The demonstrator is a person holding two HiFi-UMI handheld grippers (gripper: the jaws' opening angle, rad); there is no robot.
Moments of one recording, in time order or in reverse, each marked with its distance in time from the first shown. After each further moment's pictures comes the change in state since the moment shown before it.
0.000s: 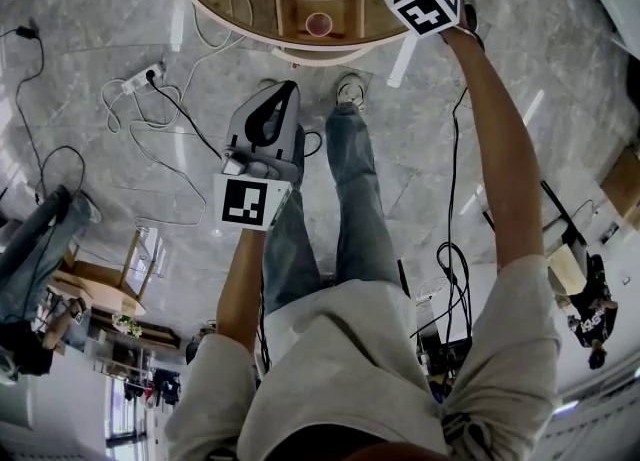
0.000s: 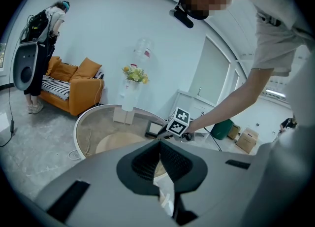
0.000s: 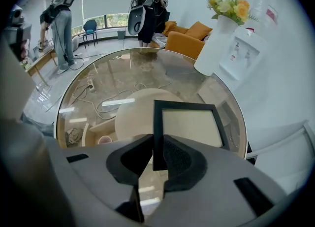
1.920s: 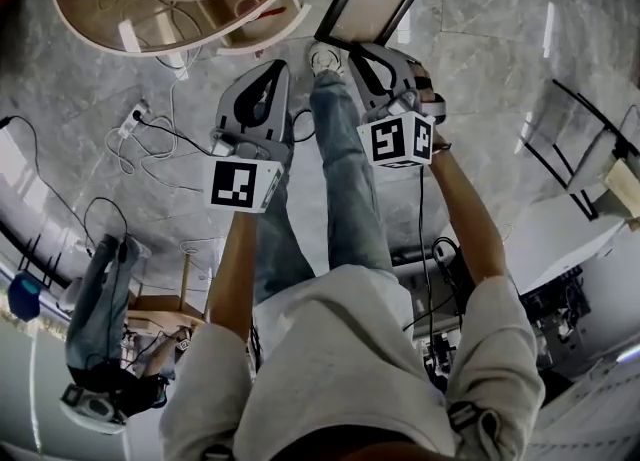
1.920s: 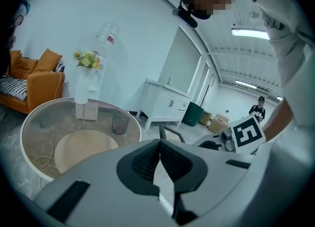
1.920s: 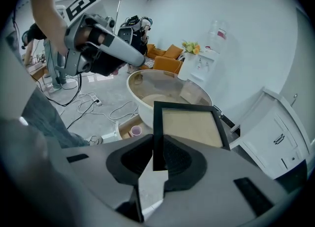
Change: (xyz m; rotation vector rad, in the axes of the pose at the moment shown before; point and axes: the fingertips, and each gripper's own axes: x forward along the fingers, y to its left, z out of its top) left arm 0.046 -0.156 -0.049 0.149 0.097 -0.310; right arm -0.206 0.180 -0.170 0.251 -0.206 -0.178
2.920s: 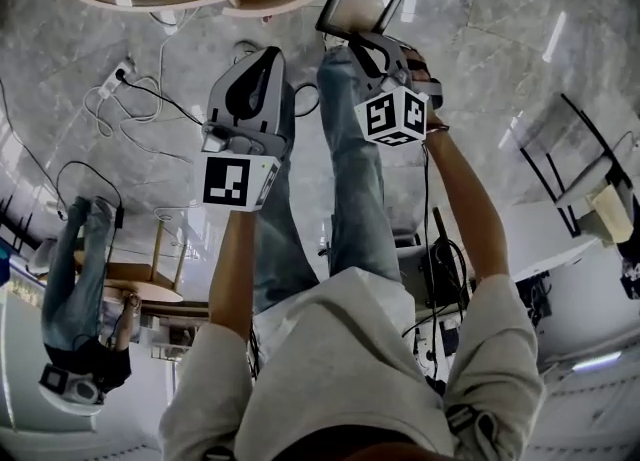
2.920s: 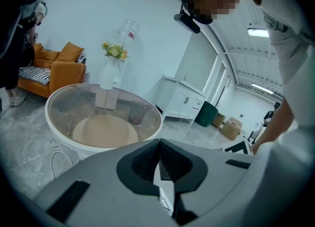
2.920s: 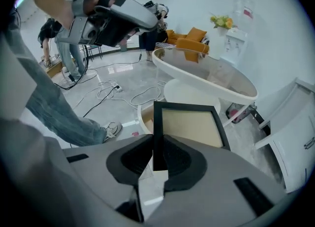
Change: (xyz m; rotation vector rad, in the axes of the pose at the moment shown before) left arm -0.028 0.068 -0.081 -0.078 0.045 0.139; right arm 0.100 0.097 -0.058 -0.084 0.122 0.244
